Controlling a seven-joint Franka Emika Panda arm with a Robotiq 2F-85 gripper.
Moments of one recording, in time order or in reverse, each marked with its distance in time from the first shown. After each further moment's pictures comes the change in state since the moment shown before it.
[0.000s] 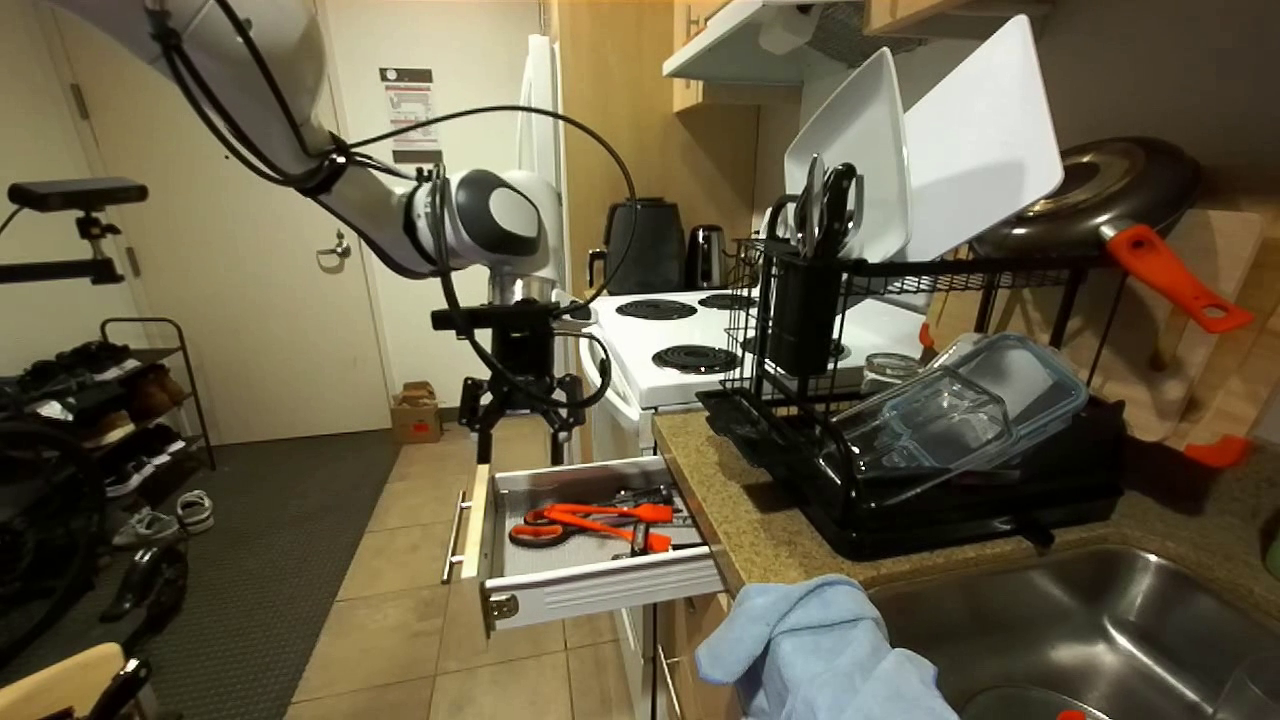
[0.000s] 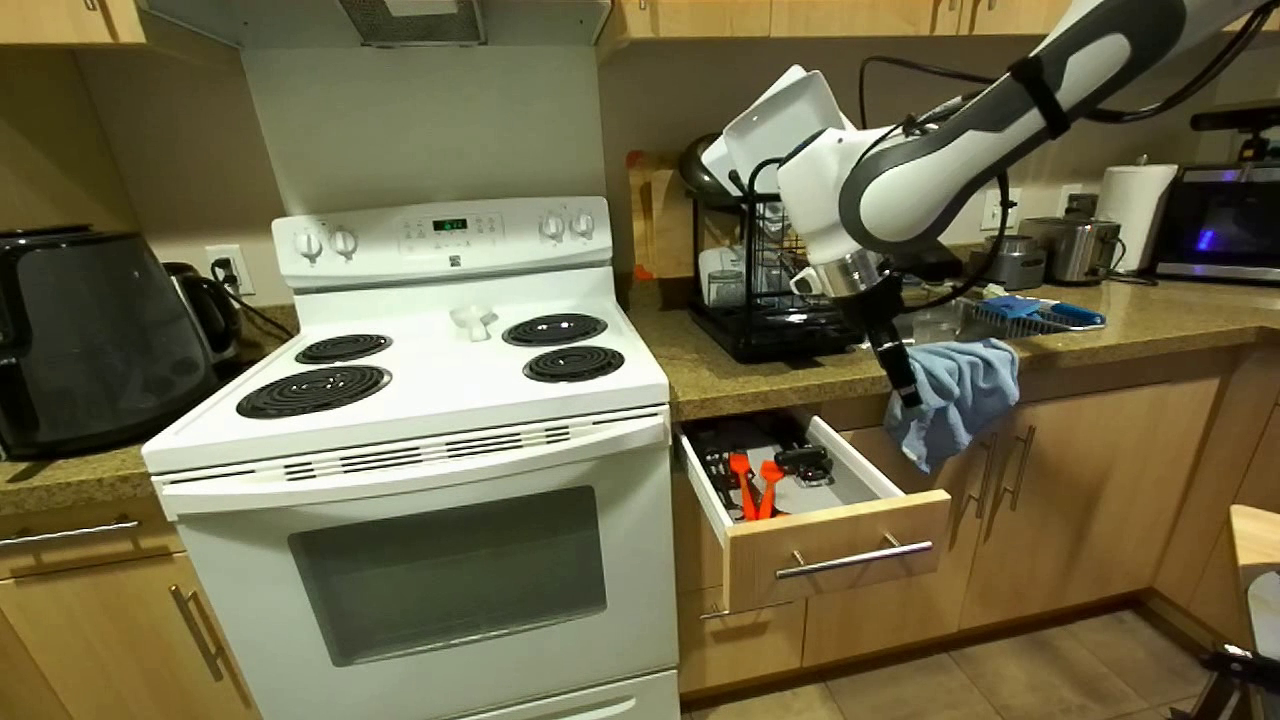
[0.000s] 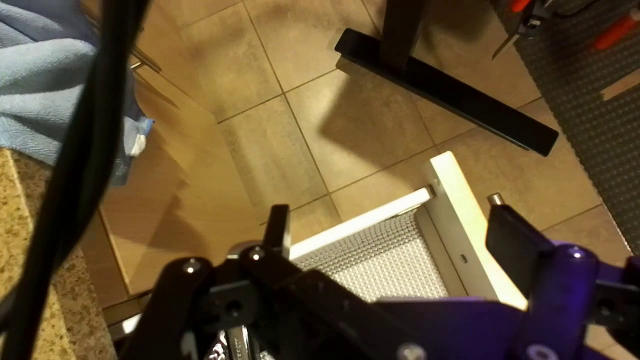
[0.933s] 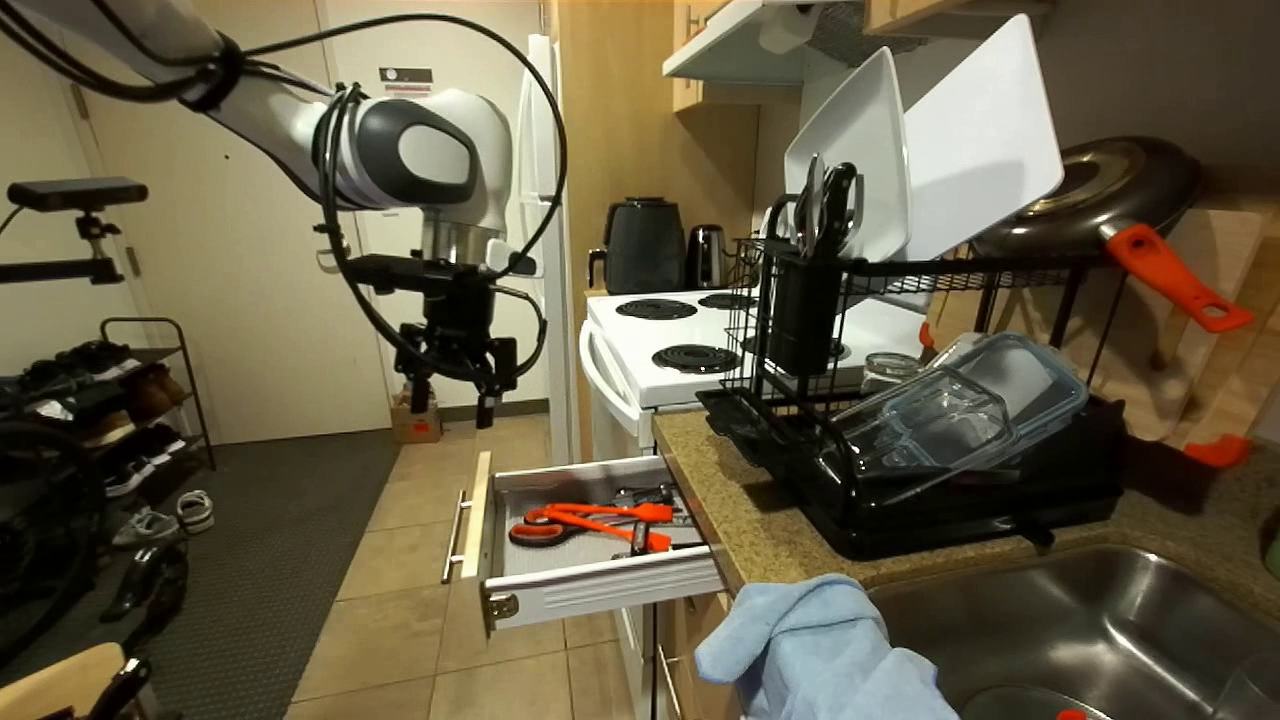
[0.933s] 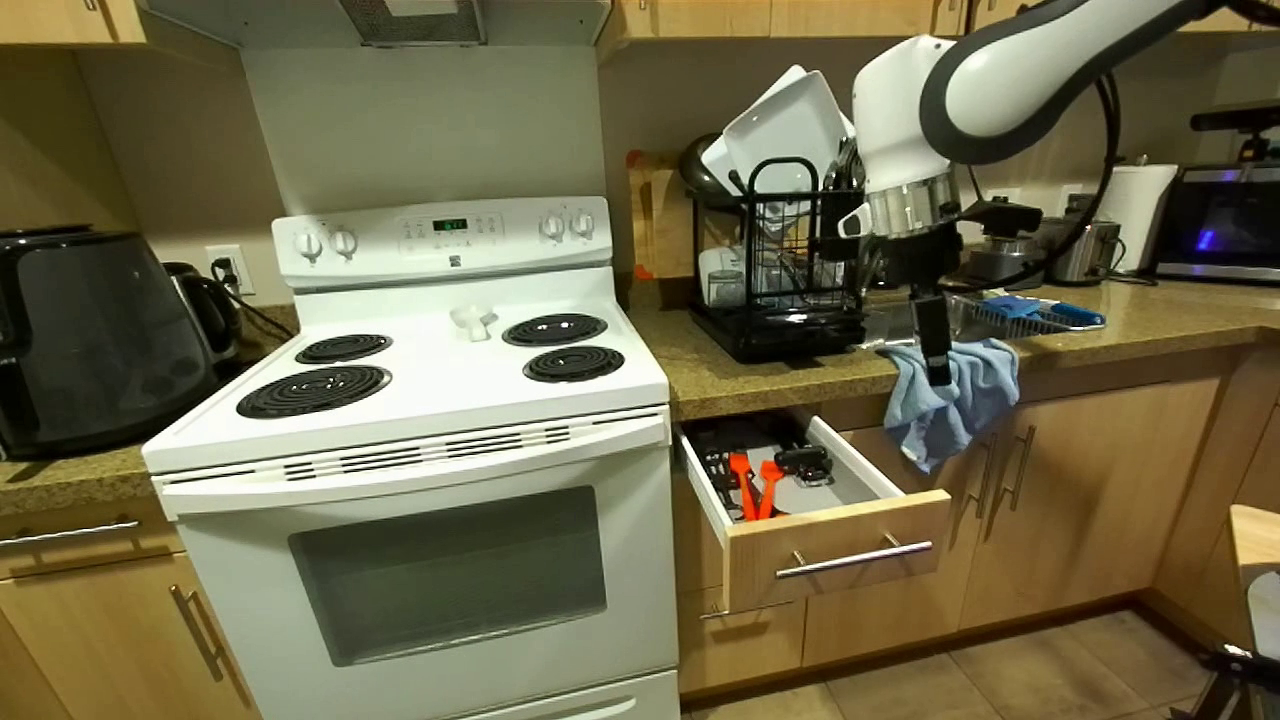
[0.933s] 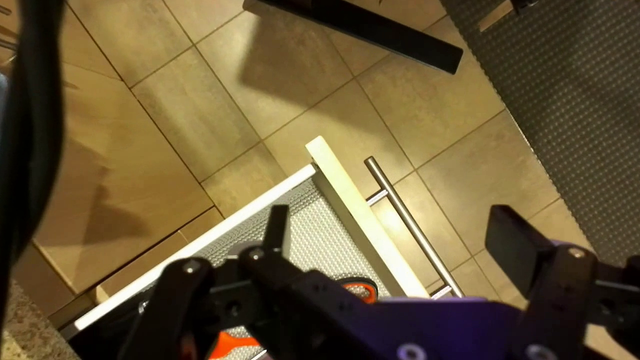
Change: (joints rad) arm 0.002 -0.299 0.009 -0.222 0.252 0.079 0.046
